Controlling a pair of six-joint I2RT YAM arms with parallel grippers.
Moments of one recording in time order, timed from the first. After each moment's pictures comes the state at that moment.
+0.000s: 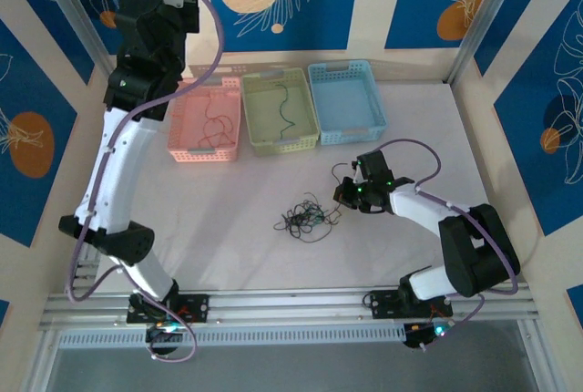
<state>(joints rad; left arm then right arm) -0.39 1.70 2.29 -0.45 -0.51 0.23 0.36 1.41 0.67 -0.26 -0.34 0.71</state>
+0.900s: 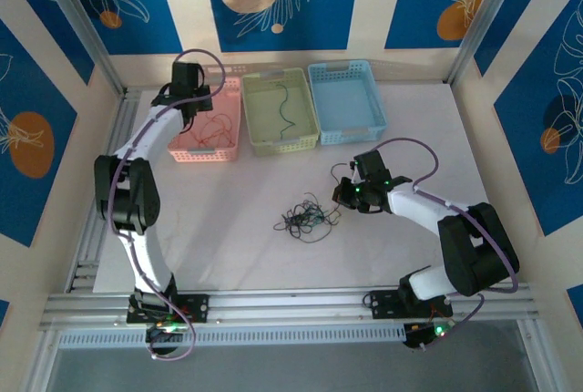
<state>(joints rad) -0.15 1.93 1.63 -0.42 -0.18 -0.20 0.38 1.42 0.68 -0.27 -0.31 0.71</state>
